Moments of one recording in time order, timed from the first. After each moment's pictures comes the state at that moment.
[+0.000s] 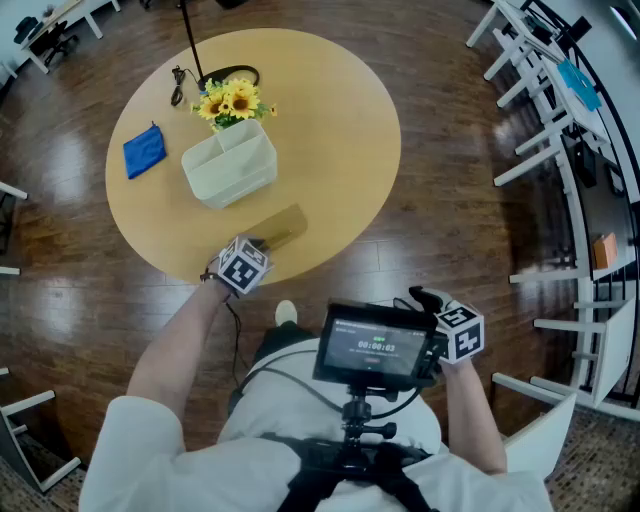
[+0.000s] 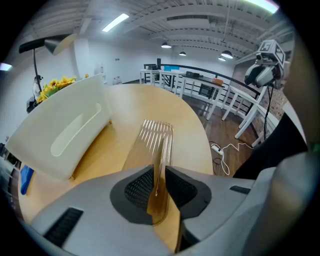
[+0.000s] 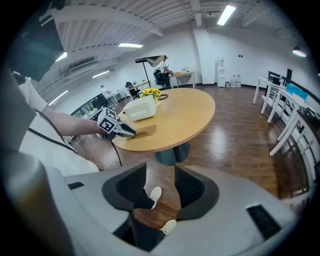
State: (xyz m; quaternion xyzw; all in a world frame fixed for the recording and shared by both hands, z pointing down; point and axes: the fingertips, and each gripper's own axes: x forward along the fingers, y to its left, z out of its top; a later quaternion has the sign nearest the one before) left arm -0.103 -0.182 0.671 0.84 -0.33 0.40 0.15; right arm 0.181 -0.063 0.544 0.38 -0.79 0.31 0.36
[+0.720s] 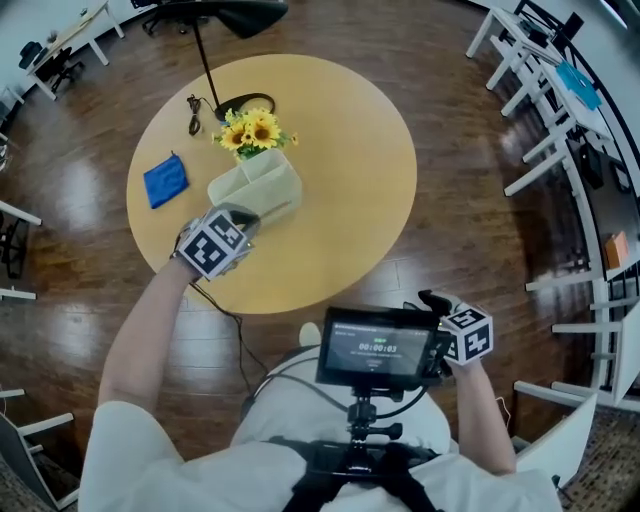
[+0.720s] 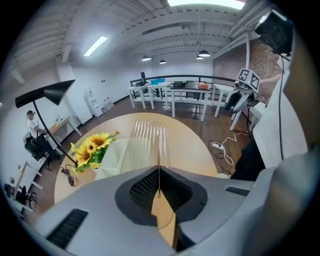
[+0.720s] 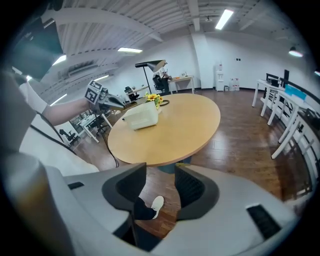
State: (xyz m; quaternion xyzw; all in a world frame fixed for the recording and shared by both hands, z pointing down) left arm -0.170 -0.250 0.488 0.88 -0.28 0.39 0.04; right arm 0.135 -0.094 0.537 0.39 -0.80 0.31 0.33
